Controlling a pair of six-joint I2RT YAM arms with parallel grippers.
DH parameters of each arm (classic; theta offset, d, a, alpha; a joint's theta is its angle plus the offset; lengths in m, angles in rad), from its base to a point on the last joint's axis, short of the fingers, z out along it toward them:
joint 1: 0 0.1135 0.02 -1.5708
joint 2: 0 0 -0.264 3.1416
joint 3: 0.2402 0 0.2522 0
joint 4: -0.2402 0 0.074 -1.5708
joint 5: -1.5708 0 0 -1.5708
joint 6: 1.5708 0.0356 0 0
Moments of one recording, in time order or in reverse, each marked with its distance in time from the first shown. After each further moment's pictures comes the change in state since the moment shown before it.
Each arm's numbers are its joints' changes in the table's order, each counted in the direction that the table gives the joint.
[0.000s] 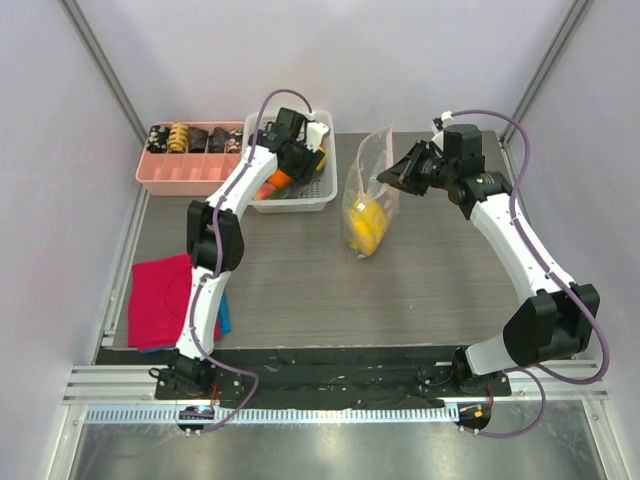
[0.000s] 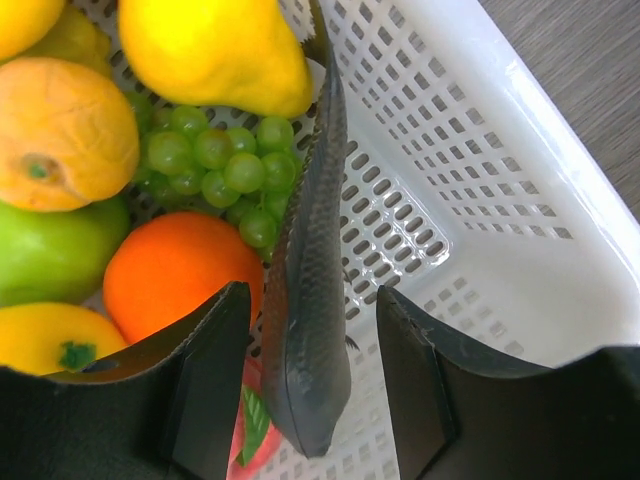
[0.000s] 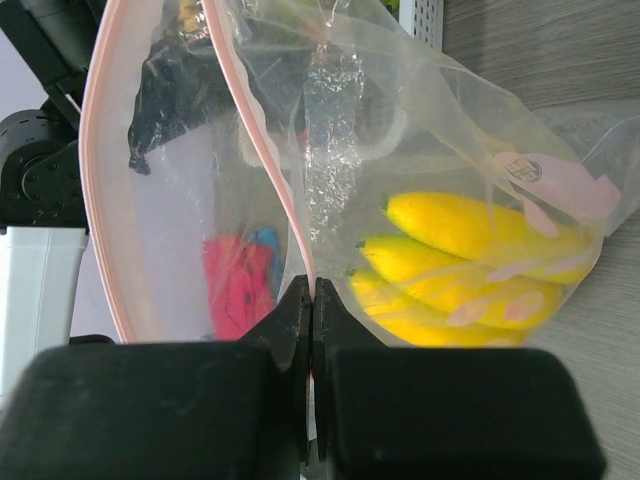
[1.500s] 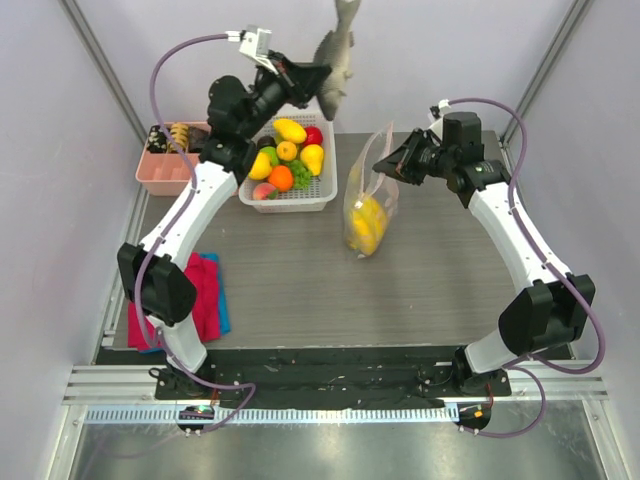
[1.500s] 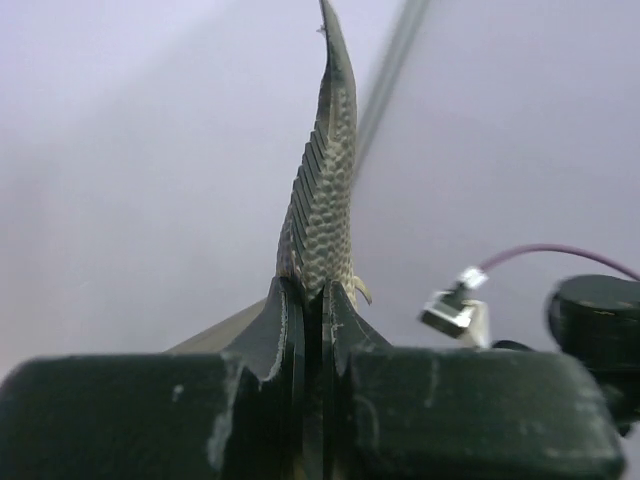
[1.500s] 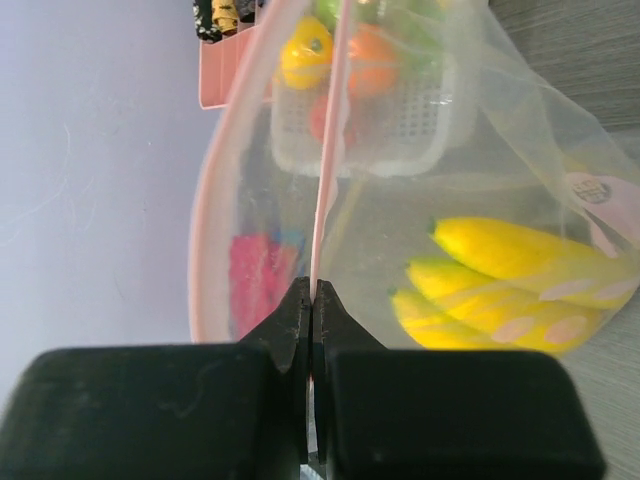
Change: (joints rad) left arm 0.001 -0.607 -0.485 1.148 -0.250 -0.756; right arm 0.000 0.063 0.101 -0.018 0.054 0.005
